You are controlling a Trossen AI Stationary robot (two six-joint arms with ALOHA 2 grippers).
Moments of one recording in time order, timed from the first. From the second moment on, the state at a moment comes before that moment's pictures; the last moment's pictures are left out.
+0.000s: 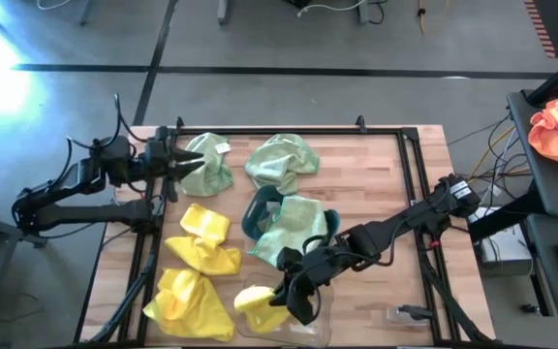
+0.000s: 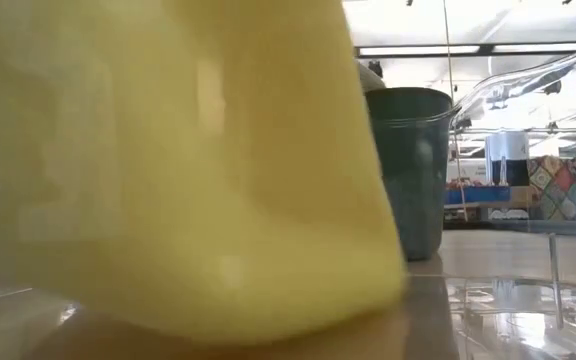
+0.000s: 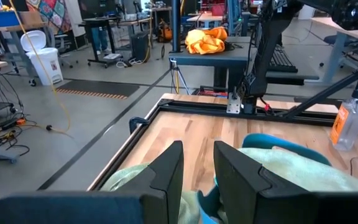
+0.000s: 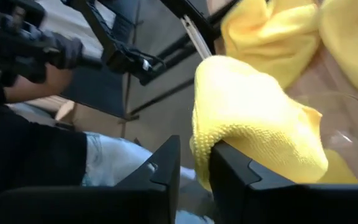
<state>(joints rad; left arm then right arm) 0.25 0.55 0.86 -0.44 -0.03 0.04 0.44 1.82 1.65 -0.28 -0.09 0.86</state>
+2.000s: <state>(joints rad) 0.25 0.45 0.86 -0.46 -0.02 0.16 -0.02 1.79 1.65 -0.78 0.21 0.14</state>
